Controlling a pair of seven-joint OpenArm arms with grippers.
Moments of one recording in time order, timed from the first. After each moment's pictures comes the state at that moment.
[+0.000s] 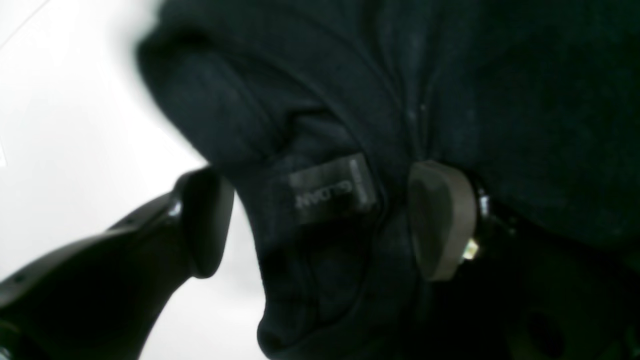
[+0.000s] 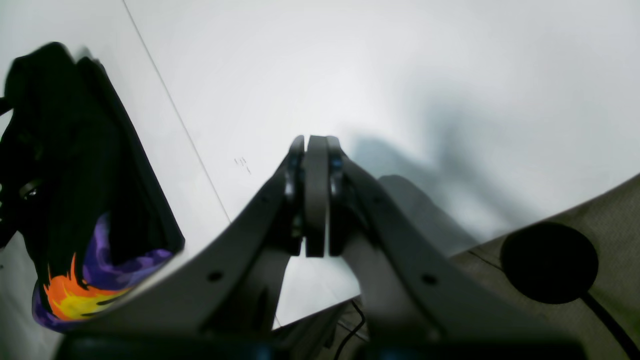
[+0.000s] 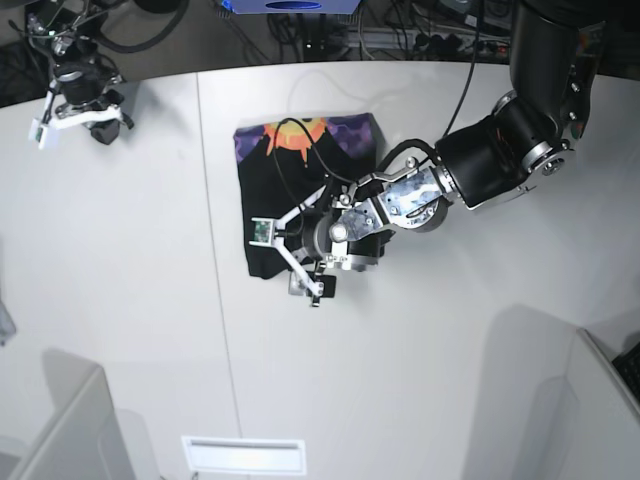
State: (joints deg) left arm -35.8 -14.9 68.8 75.6 -6.3 -33.2 46.1; right arm -25.7 -6.2 43.5 111.6 35.1 14.0 -54.5
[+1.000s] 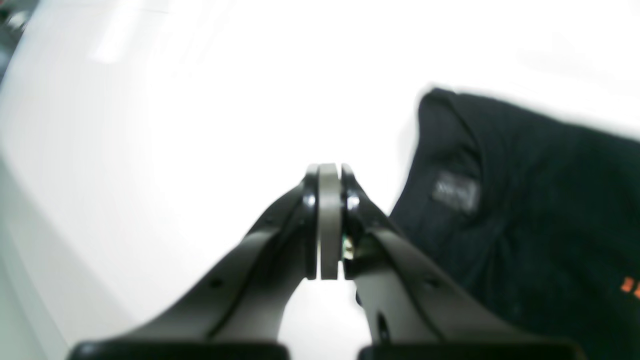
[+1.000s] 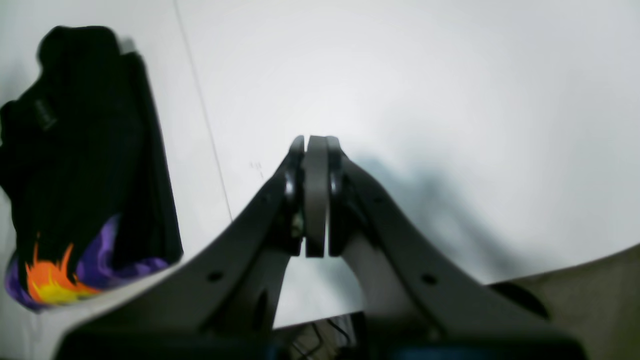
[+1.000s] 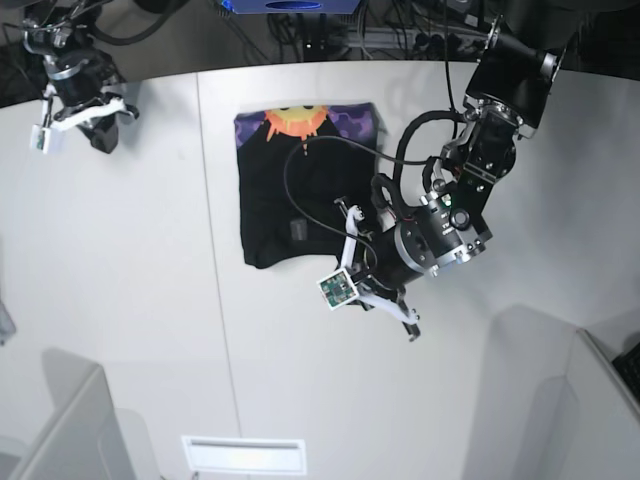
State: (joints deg) left arm -12.1 -16.6 22.5 107.8 -6.9 -32.8 48.1; right arm -28.2 -2.7 42.0 111.9 34.7 25.9 -49.1
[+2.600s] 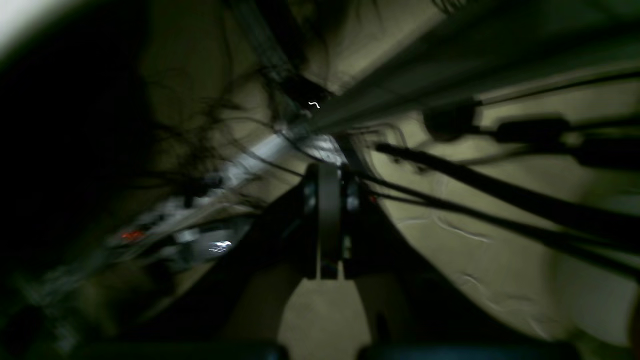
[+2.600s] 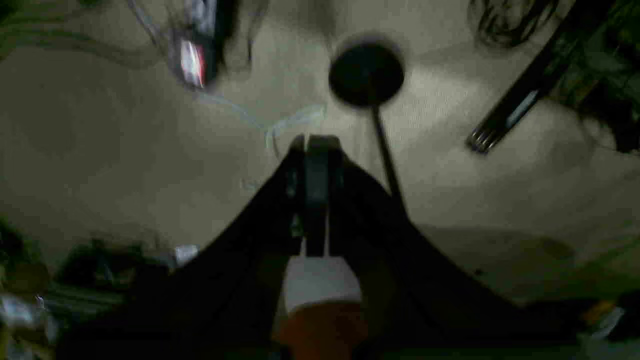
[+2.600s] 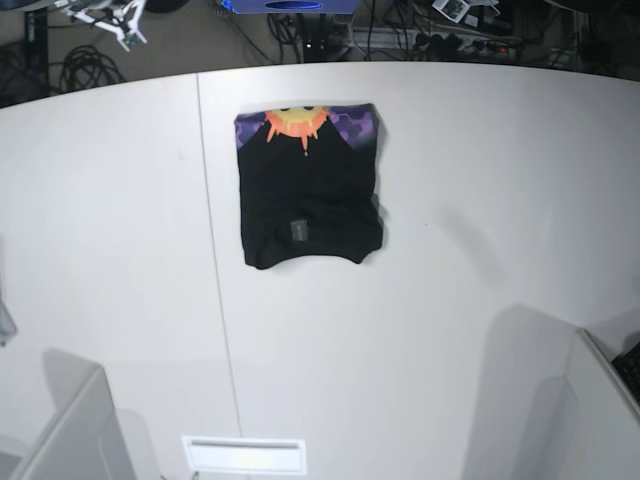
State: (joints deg) left arm 55.6 -23.5 3.1 92.0 -7.0 -25.1 6.2; right arm -46.4 12.6 17.0 95.9 2.3 33.1 -52.4
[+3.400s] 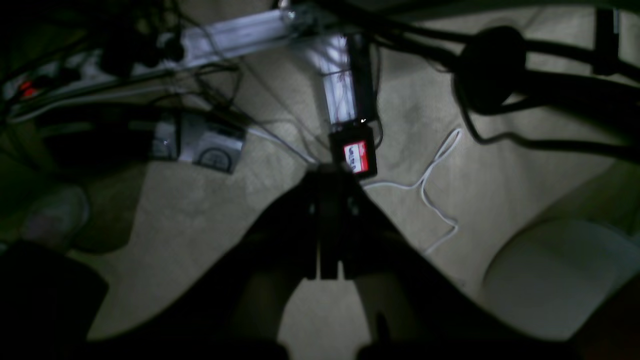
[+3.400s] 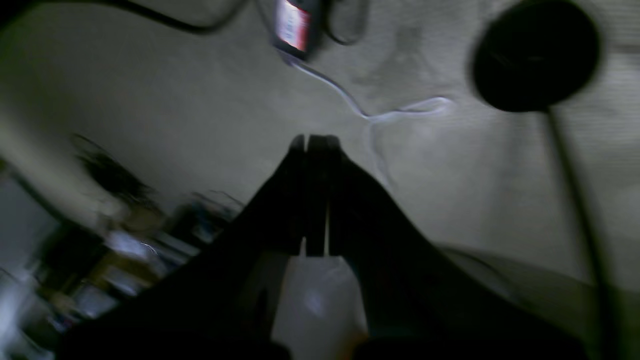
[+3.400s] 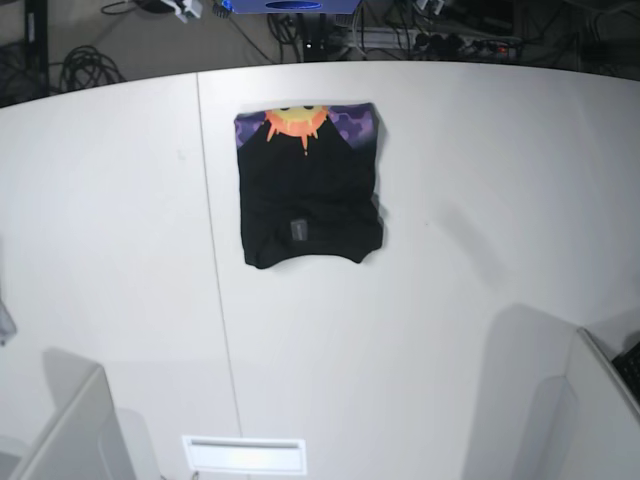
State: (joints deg) left arm 23.7 -8.5 2.2 20.7 7.7 -23.7 -13.6; right arm -17.2 12.6 -8.3 18.5 1.3 30.2 -6.0
